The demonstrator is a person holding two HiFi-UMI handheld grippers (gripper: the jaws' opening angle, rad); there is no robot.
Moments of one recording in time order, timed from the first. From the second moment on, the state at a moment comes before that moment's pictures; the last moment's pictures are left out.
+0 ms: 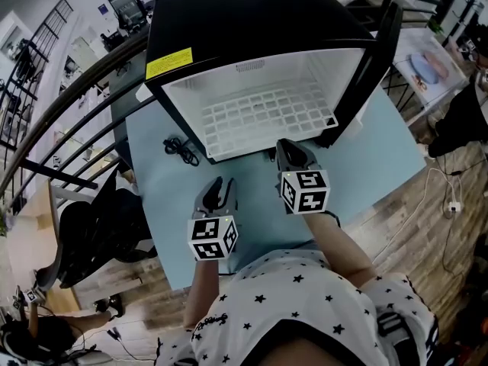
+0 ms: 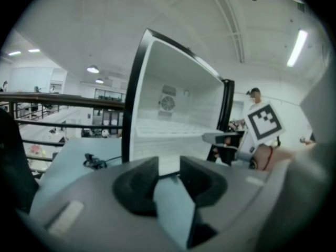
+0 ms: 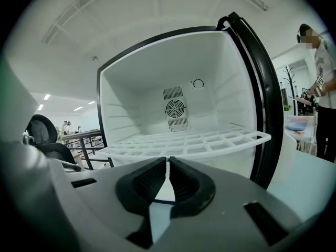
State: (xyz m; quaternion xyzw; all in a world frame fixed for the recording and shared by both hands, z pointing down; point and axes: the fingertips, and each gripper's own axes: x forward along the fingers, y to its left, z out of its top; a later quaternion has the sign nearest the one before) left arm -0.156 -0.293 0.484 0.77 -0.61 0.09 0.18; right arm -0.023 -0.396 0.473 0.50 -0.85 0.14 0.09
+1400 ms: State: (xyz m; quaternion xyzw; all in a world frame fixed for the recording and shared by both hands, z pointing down) left arm -0.166 -0.293 0.485 0.75 -0.63 0.09 0.18; right arm -0.043 -0.462 0.475 0.49 -0.86 0.12 0.11
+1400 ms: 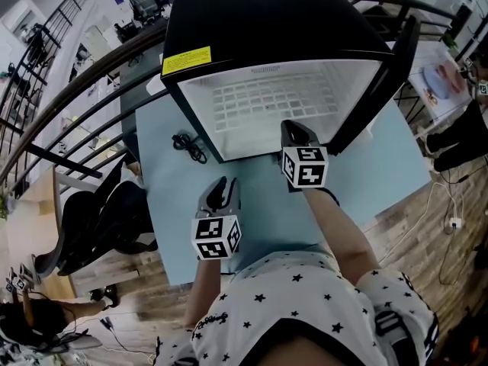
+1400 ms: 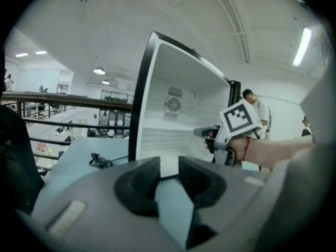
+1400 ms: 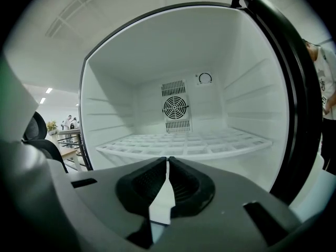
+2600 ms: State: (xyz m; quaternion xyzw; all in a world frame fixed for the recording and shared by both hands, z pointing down) left arm -0.176 -0.198 0.479 0.74 -0.64 0.08 0.17; right arm -0.059 -0.317 0.457 0.46 -0.88 0.11 0.07
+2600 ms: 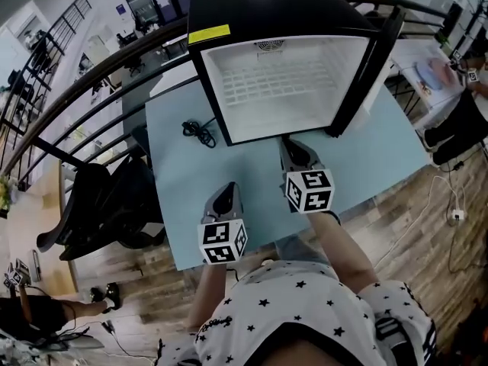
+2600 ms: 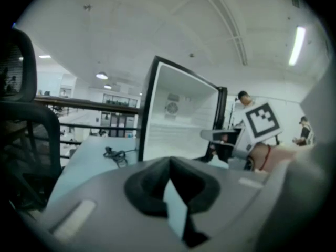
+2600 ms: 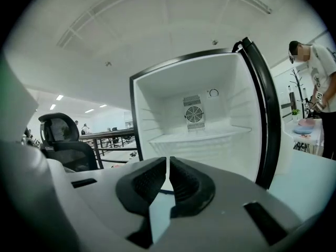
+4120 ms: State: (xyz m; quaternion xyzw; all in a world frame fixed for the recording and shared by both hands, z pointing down) left arm -0.046 0.036 0.475 0.74 -0.64 0.05 0.18; right arm 0.046 -0.002 0.437 0.35 -0.93 0.12 0.03
